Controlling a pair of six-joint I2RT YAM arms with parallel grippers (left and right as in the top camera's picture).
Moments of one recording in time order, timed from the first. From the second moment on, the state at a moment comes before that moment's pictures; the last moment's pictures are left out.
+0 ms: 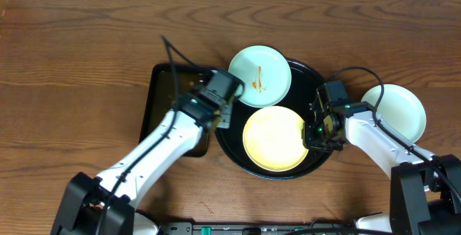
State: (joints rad) left arm -0.56 1.53 1.04 -0.71 -0.23 -0.40; right arm 0.23 1.61 0.80 -0.69 -0.21 0.35
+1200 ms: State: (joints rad) left arm -0.37 1.53 1.04 -0.73 -0.06 -0.41; right arm 0.22 1.49 0.73 -0.42 -0.46 0.28
